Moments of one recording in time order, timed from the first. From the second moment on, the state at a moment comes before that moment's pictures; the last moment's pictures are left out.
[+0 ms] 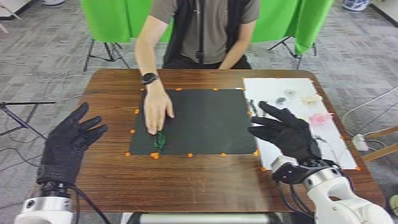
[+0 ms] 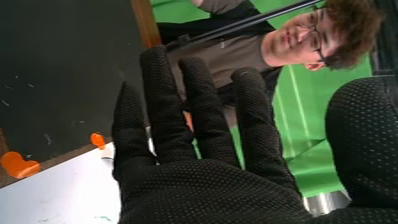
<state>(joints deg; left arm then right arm) 137.1 -62.5 -99.4 -133.3 49.4 16.7 13.7 -120.3 -73.6 94.4 -126.4 -55.3 -3.7 12.2</state>
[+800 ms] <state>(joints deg) 137.1 -61.3 -98.9 -133.3 49.0 16.8 14.0 -120.2 -73.6 94.5 -126.4 -55.4 -3.6 12.2</state>
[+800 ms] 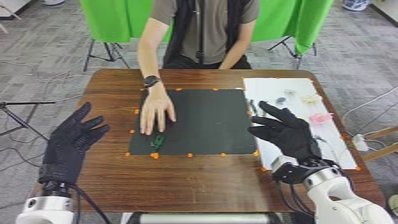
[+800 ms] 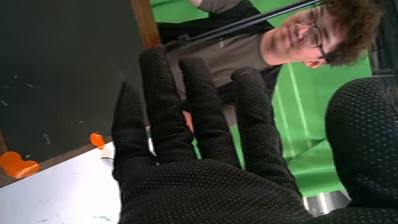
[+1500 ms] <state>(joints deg) 137.8 -60.3 -99.1 -133.8 48.4 17.6 15.4 -120.5 -69.5 91.0 -134.2 -70.4 14.8 22.6</state>
